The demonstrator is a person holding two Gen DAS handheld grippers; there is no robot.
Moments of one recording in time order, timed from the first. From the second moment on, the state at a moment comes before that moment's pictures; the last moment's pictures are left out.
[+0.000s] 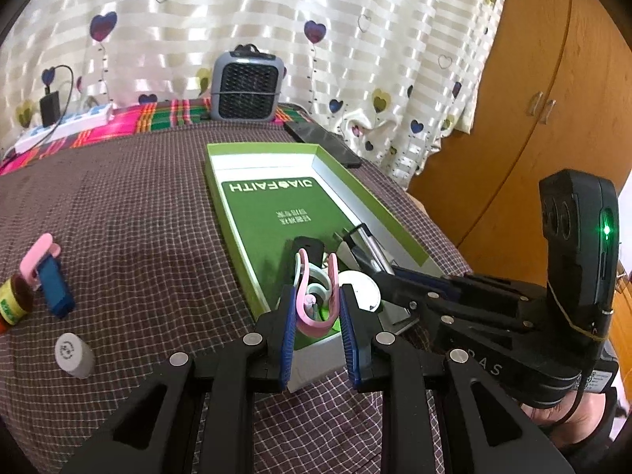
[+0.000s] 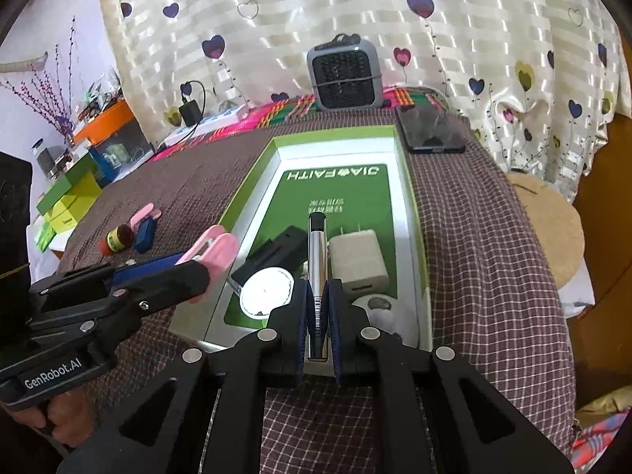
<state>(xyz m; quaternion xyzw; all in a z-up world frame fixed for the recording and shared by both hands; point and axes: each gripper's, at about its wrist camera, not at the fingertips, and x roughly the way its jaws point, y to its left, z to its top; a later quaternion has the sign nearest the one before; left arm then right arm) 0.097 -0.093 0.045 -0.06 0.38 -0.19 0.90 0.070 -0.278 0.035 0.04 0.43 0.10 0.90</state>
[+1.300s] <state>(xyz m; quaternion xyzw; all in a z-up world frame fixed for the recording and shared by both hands) 0.080 -0.091 0.051 -0.06 0.38 -0.18 0.91 0.059 -0.266 0.056 -0.02 0.40 0.09 0.91</state>
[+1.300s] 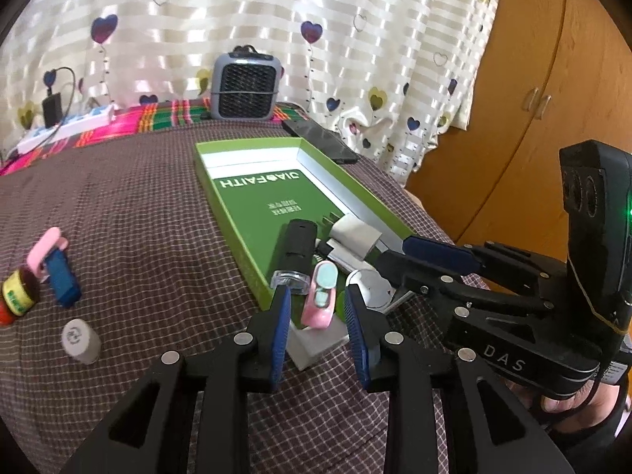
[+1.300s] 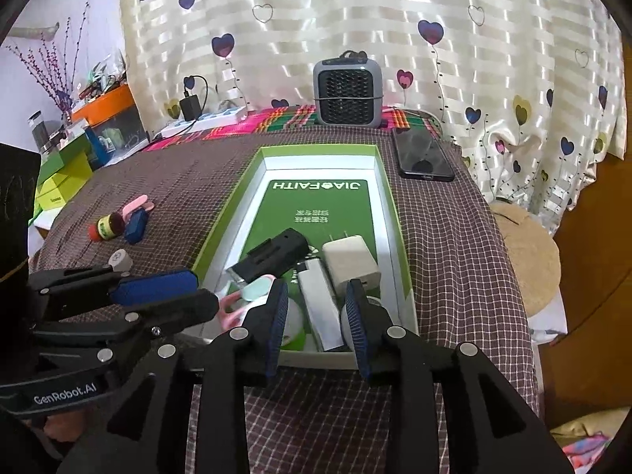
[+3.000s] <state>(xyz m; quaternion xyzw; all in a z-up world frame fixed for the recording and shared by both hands) 0.032 0.025 0.036 -0.11 0.38 -0.05 0.92 0.021 -0.171 0.056 -0.06 0.39 0.20 0.90</state>
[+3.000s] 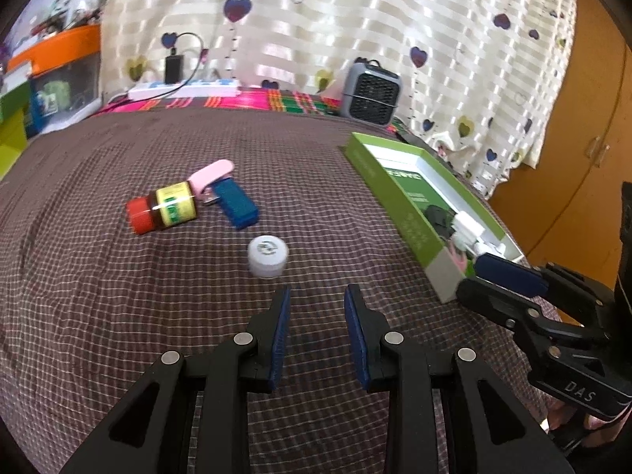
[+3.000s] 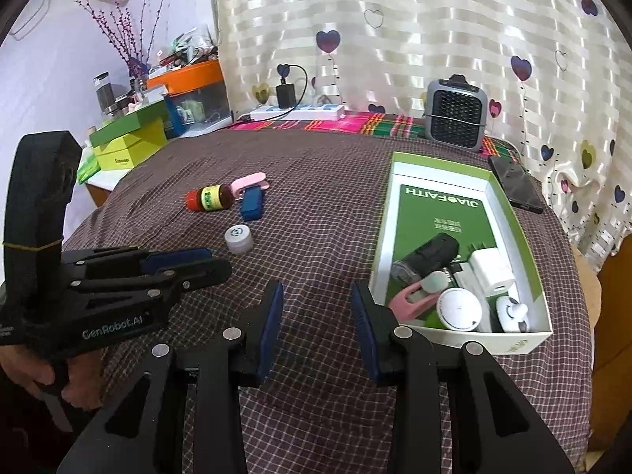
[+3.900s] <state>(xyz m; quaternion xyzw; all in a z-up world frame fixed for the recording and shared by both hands) 0.089 0.036 0.011 -0.09 0.42 0.00 0.90 0.033 -0.162 0.047 -0.06 0.40 0.21 0.89</state>
